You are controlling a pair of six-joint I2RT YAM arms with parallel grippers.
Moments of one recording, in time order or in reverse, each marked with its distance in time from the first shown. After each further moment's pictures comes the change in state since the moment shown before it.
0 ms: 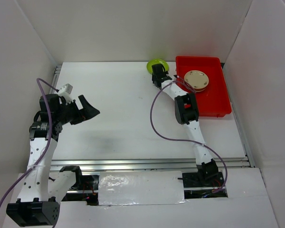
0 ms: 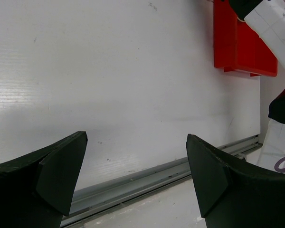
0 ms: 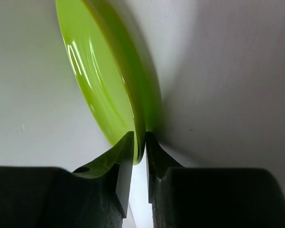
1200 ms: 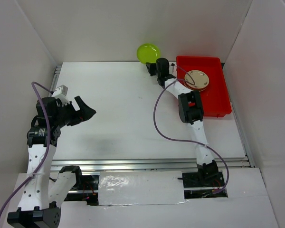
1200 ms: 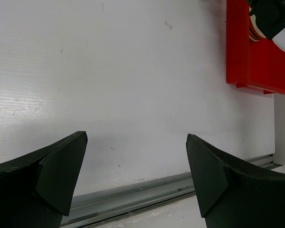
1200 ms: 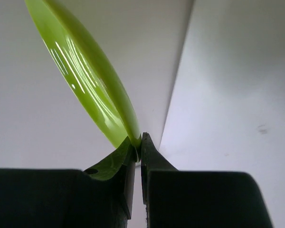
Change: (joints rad) left arm 0.010 -0.073 -0.008 -0.003 -0.095 0.000; right arm -0.015 -0.151 -0.202 0.371 -0.328 -0.176
